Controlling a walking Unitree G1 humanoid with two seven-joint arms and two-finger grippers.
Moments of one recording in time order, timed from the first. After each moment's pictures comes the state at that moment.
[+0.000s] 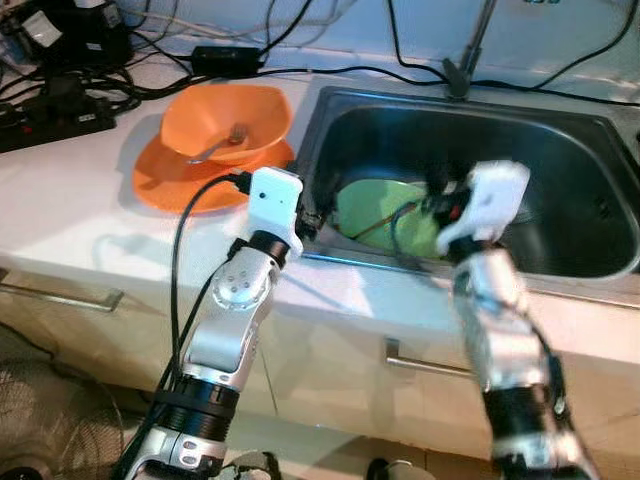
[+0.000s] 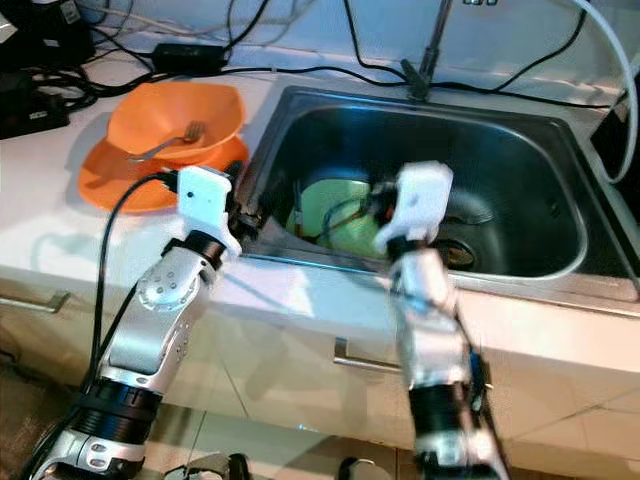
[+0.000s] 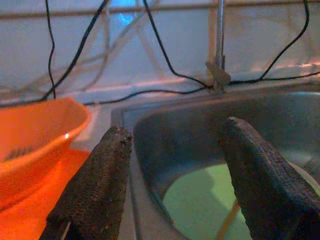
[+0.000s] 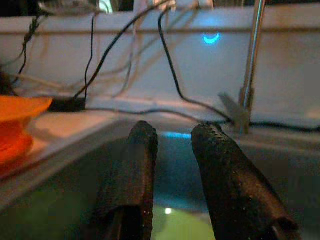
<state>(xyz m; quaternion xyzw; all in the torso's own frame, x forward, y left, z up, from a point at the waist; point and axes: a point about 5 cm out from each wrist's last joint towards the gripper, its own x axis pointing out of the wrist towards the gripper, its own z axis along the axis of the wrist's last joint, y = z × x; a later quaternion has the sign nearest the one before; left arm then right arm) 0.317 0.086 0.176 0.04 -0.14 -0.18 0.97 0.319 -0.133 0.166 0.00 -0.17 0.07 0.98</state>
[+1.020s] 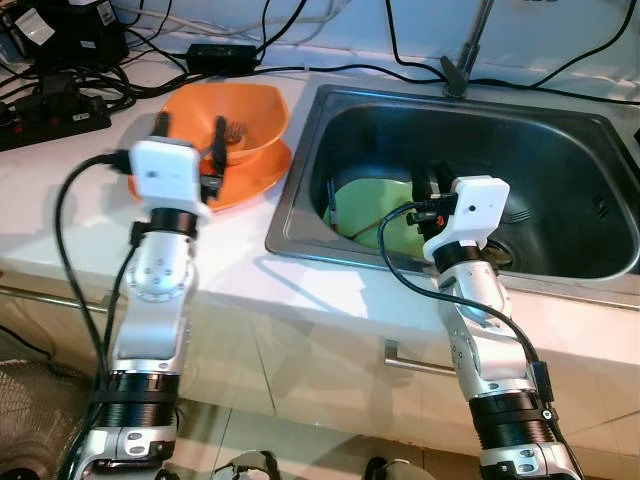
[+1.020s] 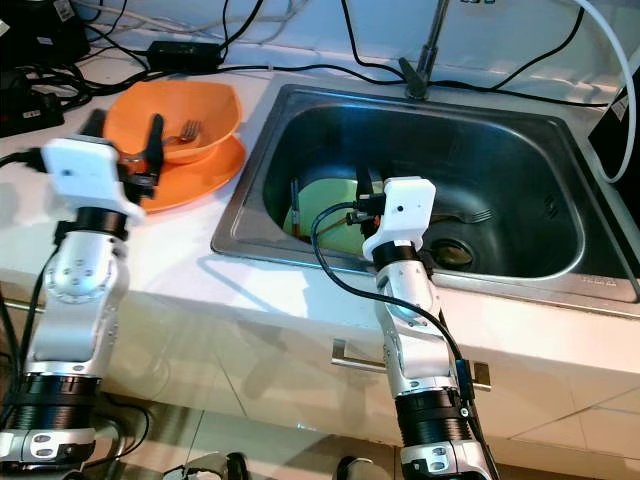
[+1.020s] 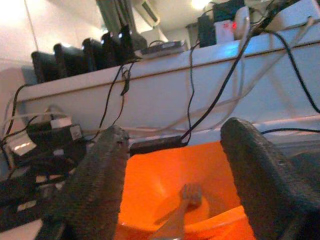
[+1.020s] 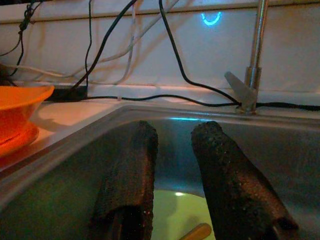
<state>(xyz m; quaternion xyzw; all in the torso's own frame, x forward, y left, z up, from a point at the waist) 0.319 0.180 0.207 0.10 -0.23 0.02 0.97 0.318 -0.123 0.160 0.02 -0.15 0.06 0.99</state>
